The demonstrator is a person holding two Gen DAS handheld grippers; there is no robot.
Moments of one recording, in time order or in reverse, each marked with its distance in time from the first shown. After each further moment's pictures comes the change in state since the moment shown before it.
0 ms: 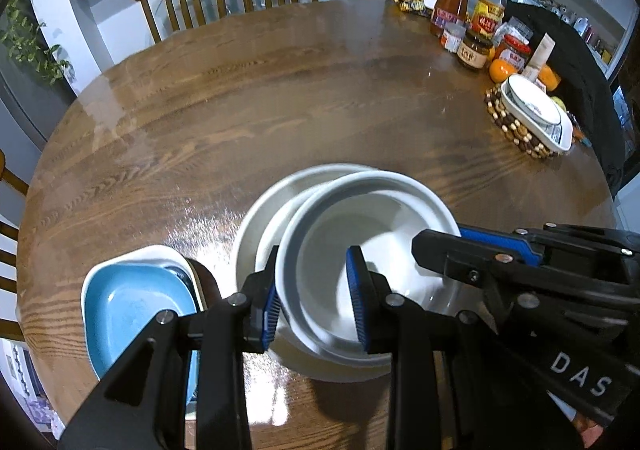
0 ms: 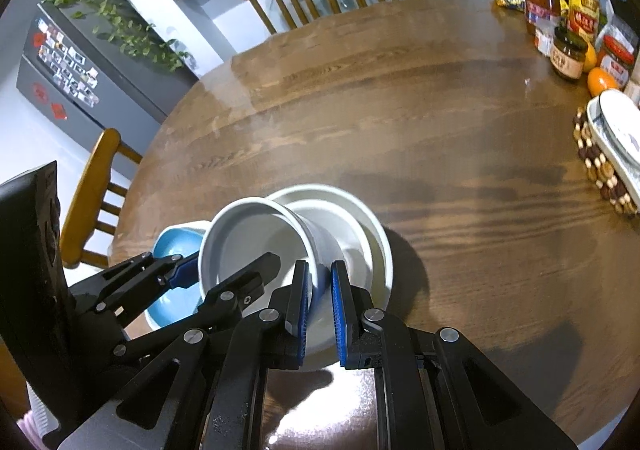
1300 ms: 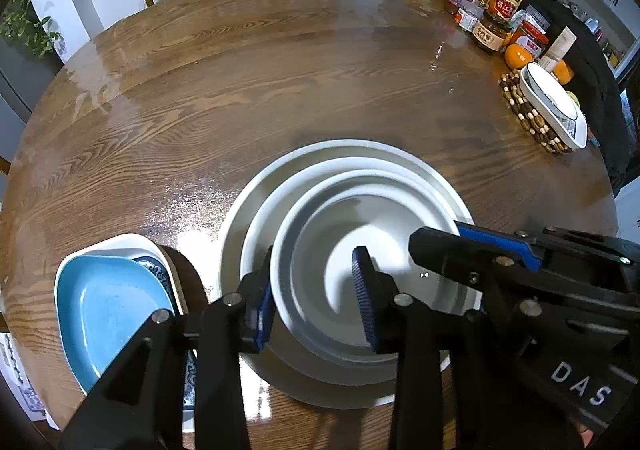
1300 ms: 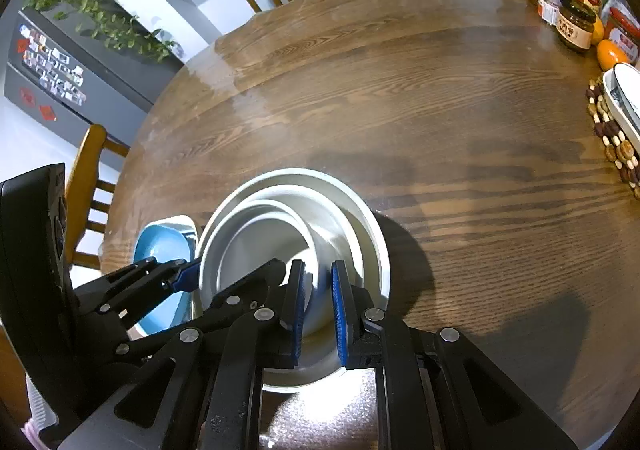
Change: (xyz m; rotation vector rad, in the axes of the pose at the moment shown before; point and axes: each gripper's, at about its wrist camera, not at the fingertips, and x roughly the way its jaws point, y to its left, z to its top) left arm 0.033 0.006 0.008 -0.045 0.099 -0.034; right arm 0.028 -0.011 0.007 0.037 0.063 0.000
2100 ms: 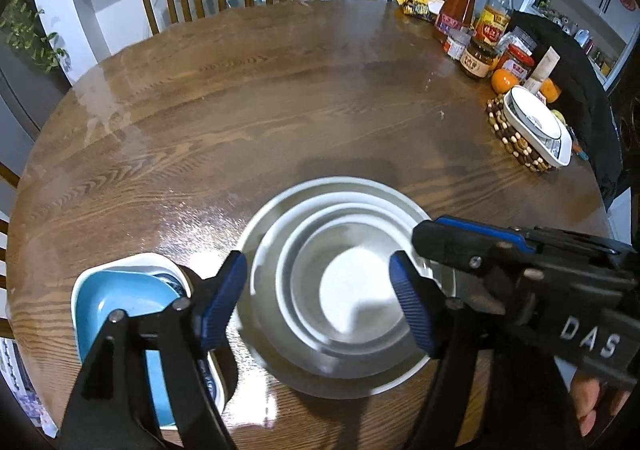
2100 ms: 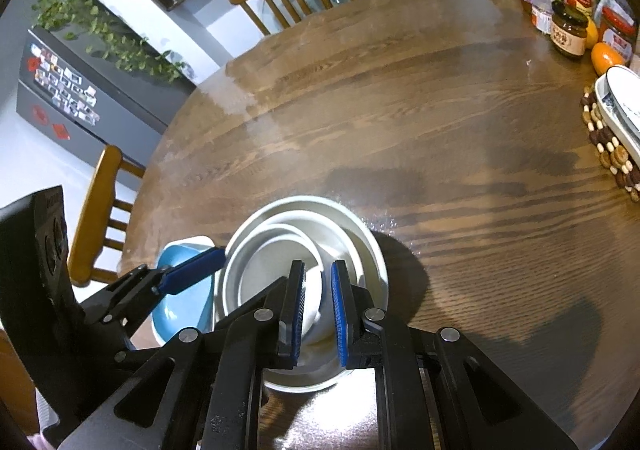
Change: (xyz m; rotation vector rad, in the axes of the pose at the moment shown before) left arm -0.034 0.000 0.001 0.011 -0.108 0.003; right arm -0.026 -0.006 0.005 0.024 -0.081 0.053
